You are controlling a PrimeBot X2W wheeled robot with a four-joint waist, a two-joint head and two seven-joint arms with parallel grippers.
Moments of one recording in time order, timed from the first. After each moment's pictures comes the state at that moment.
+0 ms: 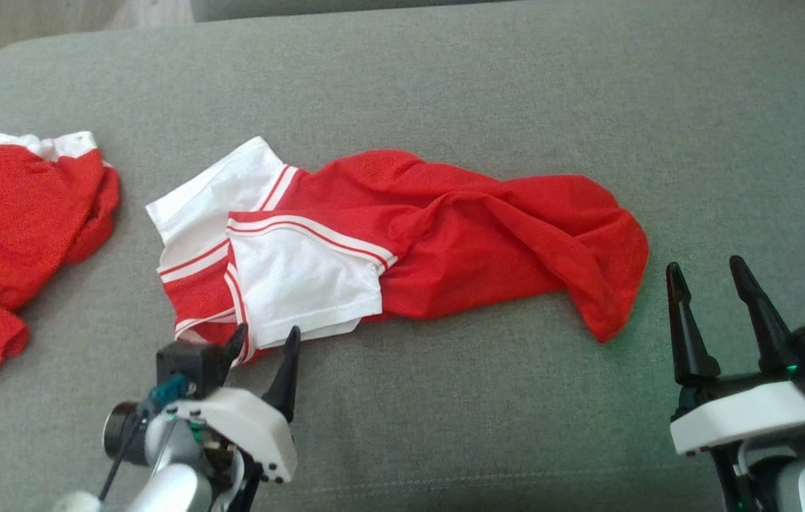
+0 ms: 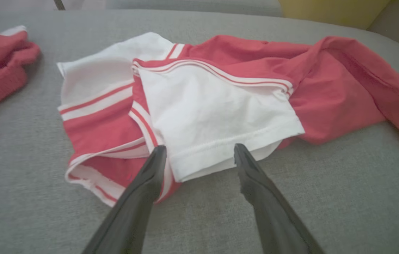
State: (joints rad) left arm -0.06 0.27 -0.50 0.09 -0.43 0.23 0.02; right arm 0.09 -0.04 -0.02 -0.18 0.12 0.12 0.07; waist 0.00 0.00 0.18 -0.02
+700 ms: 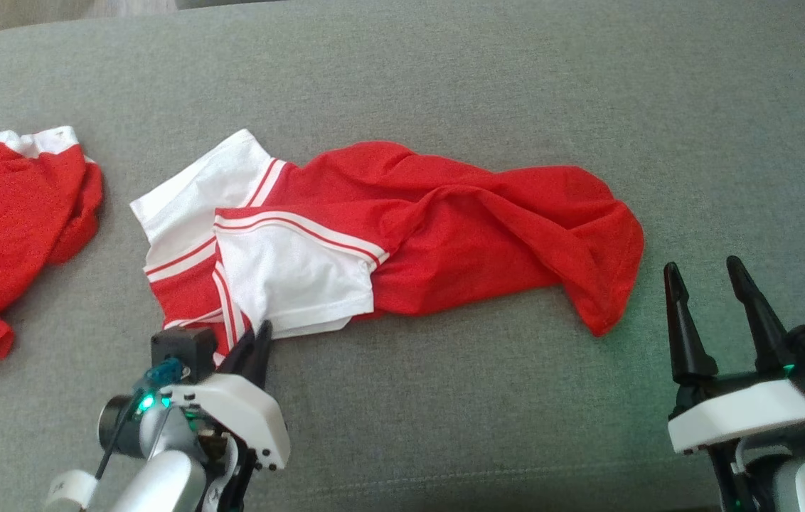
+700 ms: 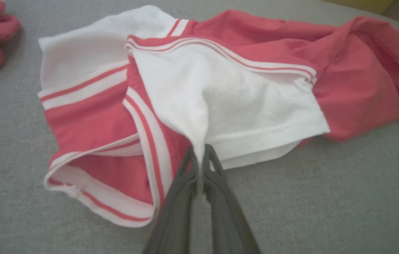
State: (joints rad) left arm -0.11 0.27 -0.50 0.15 -0.47 0.22 0.06; right arm 0.08 -0.04 -0.02 -0.16 0.14 0.12 0.06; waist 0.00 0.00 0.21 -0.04
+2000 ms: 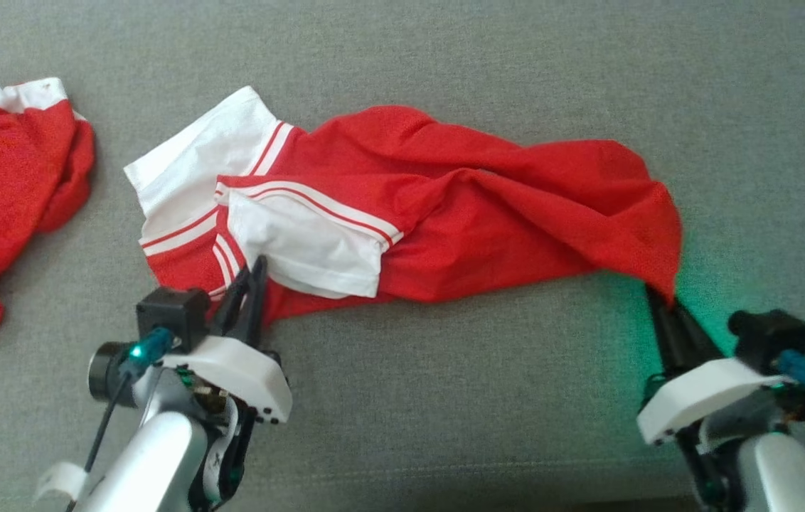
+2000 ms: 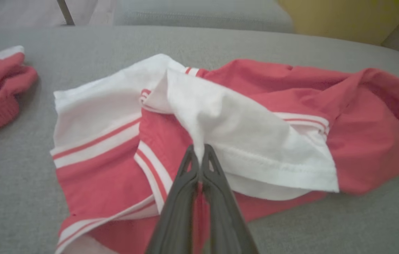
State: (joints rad) left arm -0.19 0.27 -0.51 0.09 -0.43 0.24 -0.03; right arm -0.02 -0.06 0.04 0.08 0.16 0.12 0.12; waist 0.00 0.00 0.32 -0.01
